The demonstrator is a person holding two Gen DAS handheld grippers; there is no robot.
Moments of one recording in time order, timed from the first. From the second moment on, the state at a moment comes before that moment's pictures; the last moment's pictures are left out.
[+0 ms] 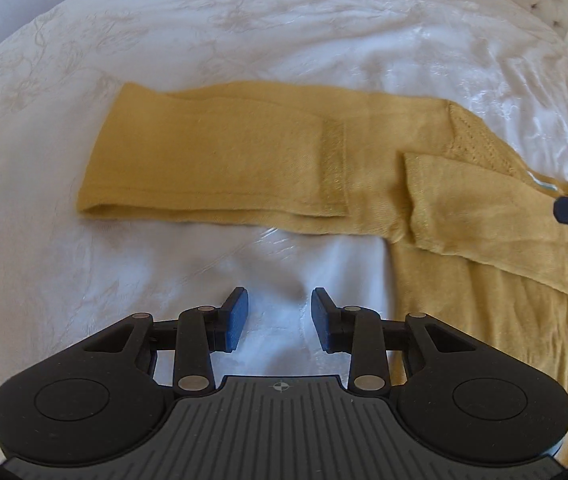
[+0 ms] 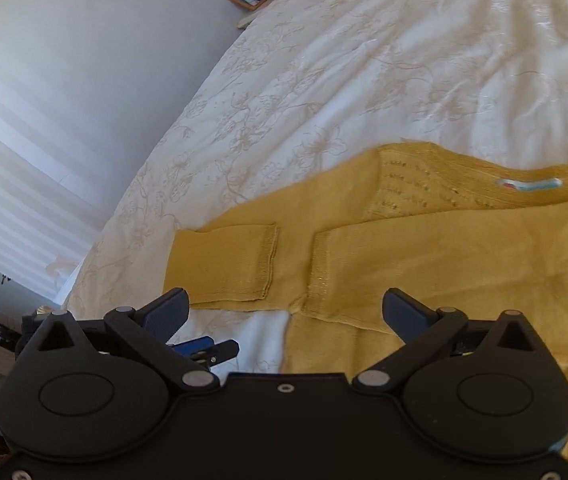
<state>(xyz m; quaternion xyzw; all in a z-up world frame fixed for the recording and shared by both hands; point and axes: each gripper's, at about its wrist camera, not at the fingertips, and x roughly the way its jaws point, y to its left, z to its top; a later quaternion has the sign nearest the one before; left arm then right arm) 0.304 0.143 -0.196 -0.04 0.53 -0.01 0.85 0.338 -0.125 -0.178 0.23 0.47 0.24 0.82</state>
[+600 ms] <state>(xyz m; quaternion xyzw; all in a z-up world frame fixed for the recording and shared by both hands) 0.301 0.152 -0.219 -0.10 0.52 -0.08 0.84 0.417 -0.032 -0.255 0.21 0.56 0.27 0.76</state>
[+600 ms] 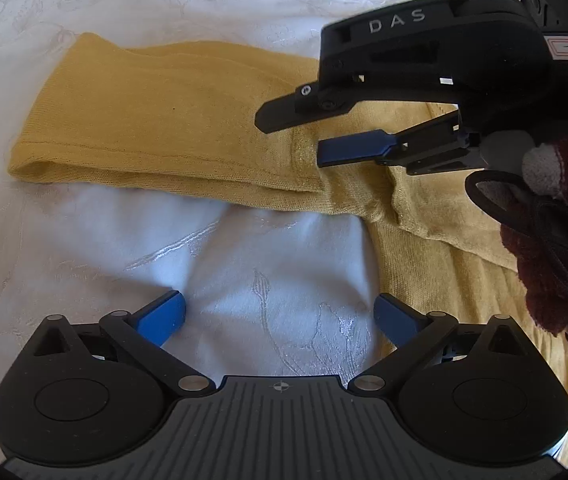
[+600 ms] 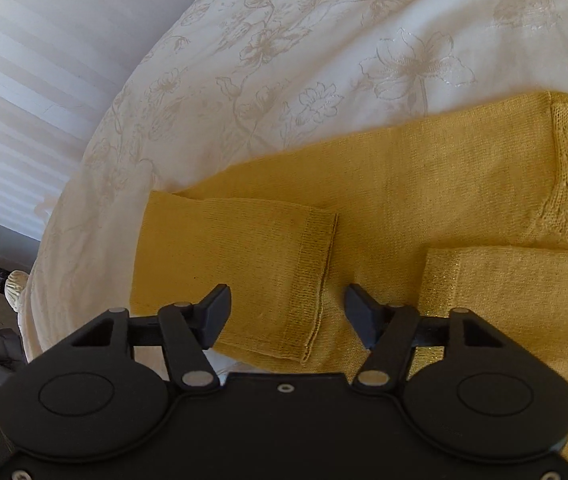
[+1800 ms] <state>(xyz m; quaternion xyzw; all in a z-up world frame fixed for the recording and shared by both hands) 0.332 0.039 -0.215 0.03 0.51 -0.03 0.86 0.315 -0.367 -0.154 0.24 0.46 0.01 0.85</state>
